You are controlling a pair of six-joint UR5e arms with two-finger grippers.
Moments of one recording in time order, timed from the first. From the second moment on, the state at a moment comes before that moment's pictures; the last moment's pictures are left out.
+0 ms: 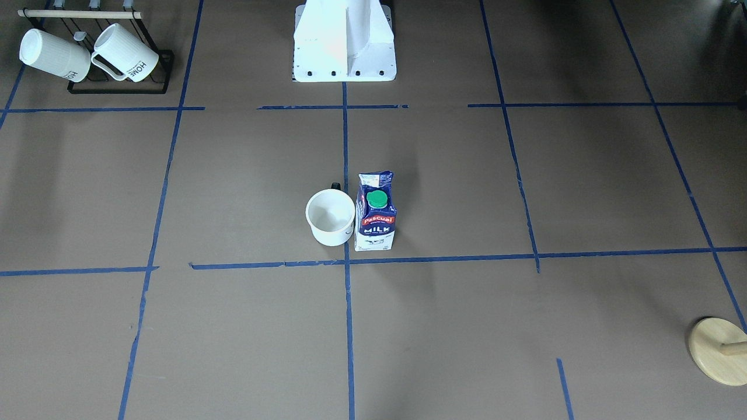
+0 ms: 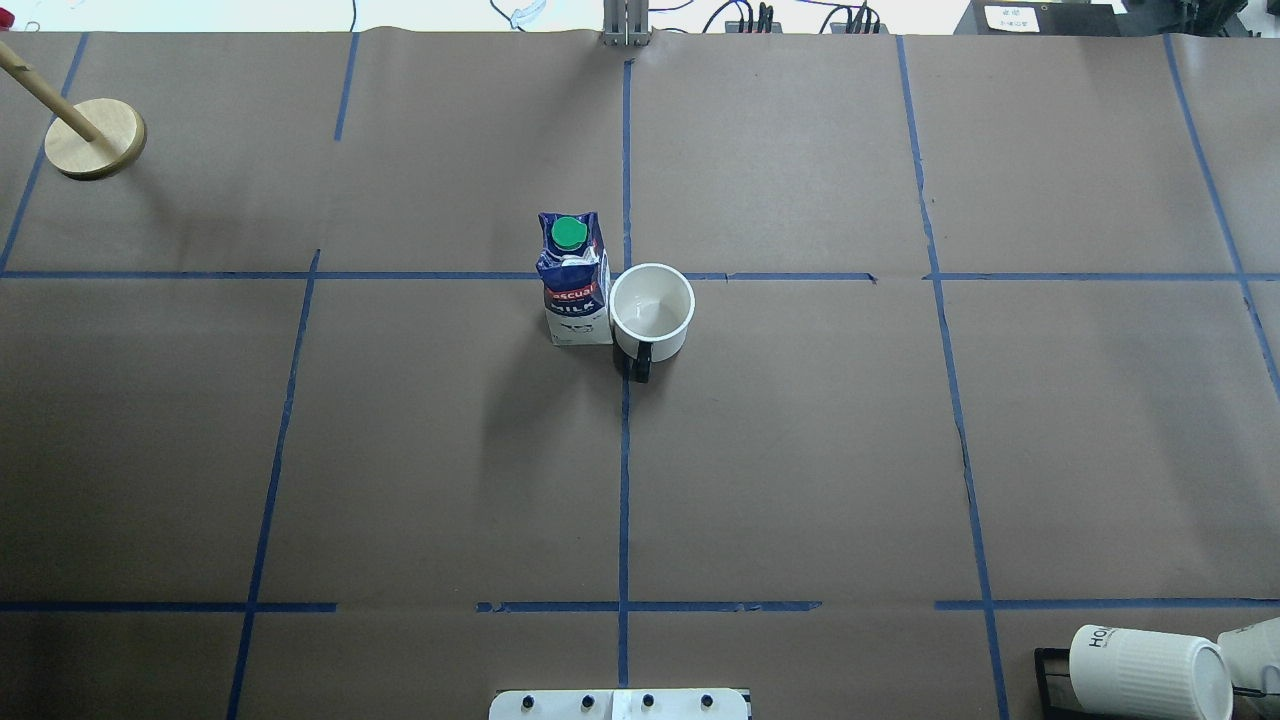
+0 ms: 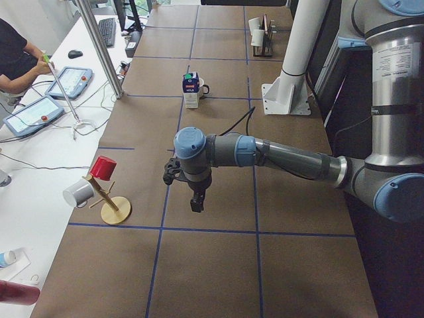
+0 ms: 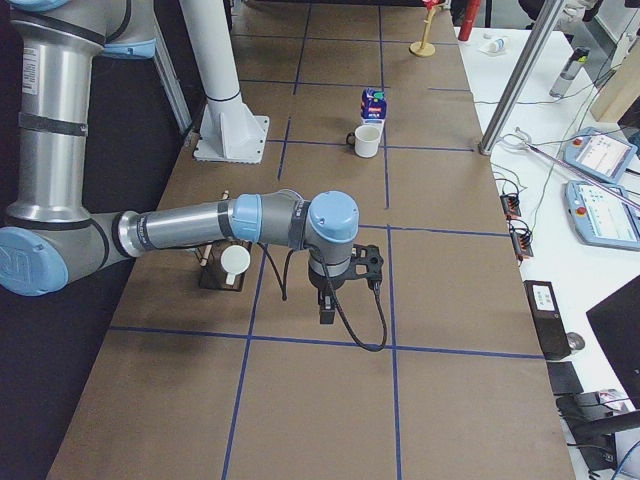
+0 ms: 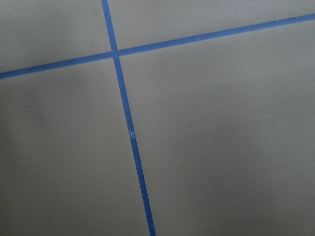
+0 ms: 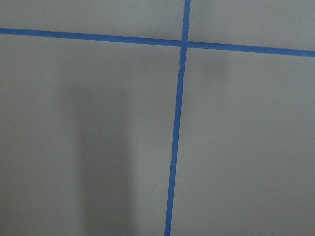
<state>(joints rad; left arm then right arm) -1.52 -1.45 -1.90 -1.32 -2.39 0.18 1.60 -1.73 1.92 -1.86 2.34 -0.16</state>
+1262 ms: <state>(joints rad) -1.52 -1.40 -1.96 -1.31 -2.39 0.18 1.54 -1.71 1.91 -1.85 2.35 -0.15</state>
